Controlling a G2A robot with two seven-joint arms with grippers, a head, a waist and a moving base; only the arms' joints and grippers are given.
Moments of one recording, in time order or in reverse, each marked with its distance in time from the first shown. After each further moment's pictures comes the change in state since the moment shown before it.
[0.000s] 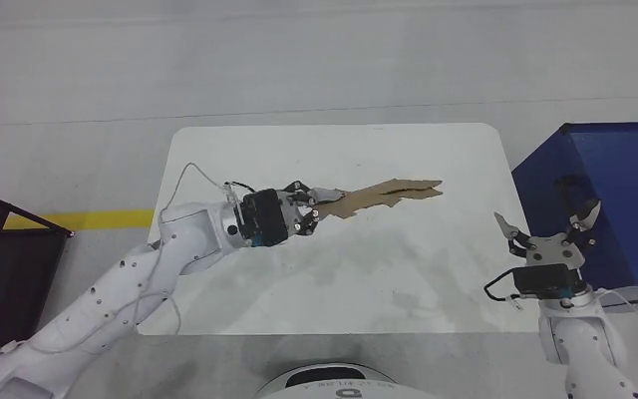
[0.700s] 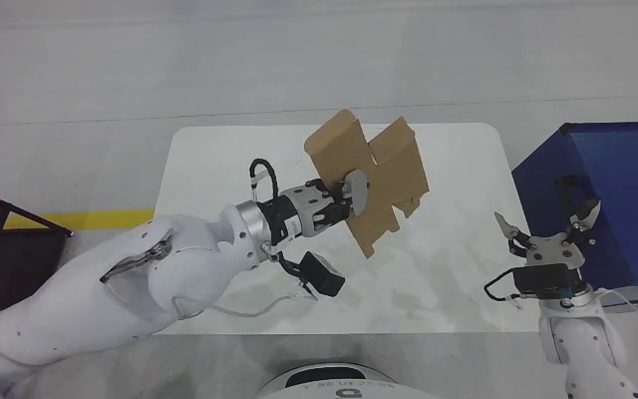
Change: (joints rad) left arm -0.317 0.077 0.153 -0.453 1.808 0.057 -0.160; right arm 0.000 0.000 0.000 0.000 0.000 0.000 0.000
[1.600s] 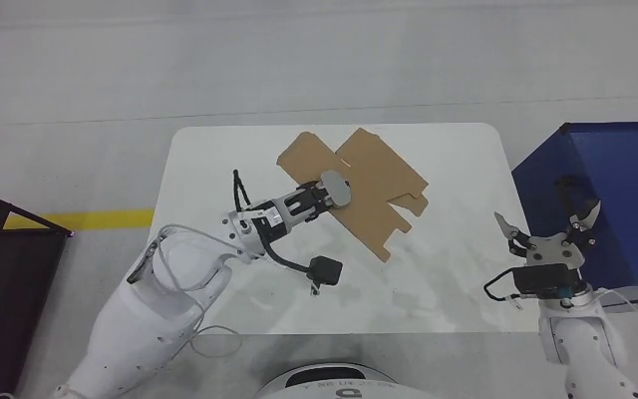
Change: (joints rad) left arm 0.578 -0.308 -0.454 0.141 -0.216 0.039 0.114; right arm 0.000 0.000 0.000 0.000 0.000 0.000 0.000
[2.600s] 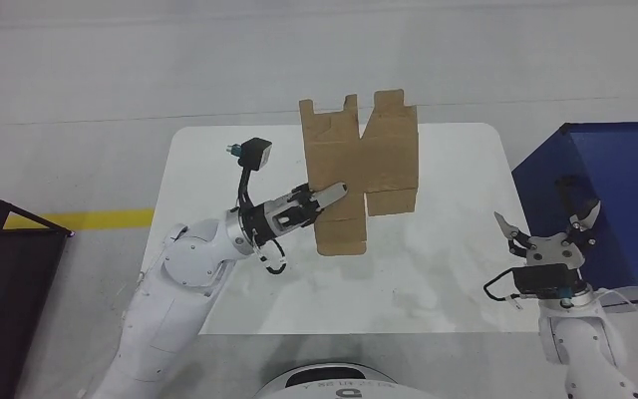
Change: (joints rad) left arm 0.063 -0.163 -0.106 0.272 -2.934 -0.104 -1.103; right arm 0.000 0.000 0.000 0.000 0.000 0.000 0.000
